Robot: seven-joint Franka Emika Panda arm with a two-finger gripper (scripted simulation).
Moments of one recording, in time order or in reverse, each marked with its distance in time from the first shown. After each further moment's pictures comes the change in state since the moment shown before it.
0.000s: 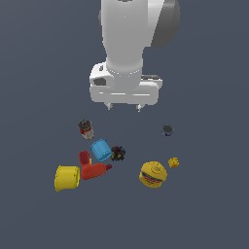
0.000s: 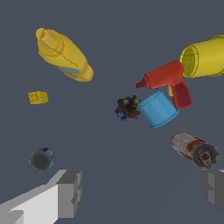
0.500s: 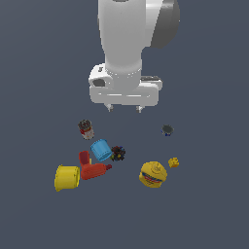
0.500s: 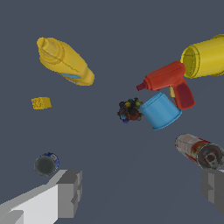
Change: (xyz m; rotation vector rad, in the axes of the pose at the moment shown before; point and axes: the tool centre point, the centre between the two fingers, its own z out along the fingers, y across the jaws) arm 0.006 -0.001 0.000 0.023 0.010 0.033
